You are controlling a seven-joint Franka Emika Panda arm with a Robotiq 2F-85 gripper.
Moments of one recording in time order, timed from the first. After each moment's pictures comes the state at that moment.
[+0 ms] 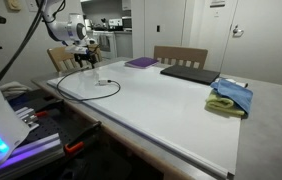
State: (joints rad) arm 0.60 0.86 0.12 -1.63 -0.14 2.67 0.28
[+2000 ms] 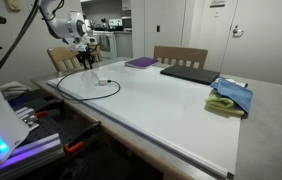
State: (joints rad) arm 0.63 0.84 0.09 -1.60 -0.14 2.57 0.31
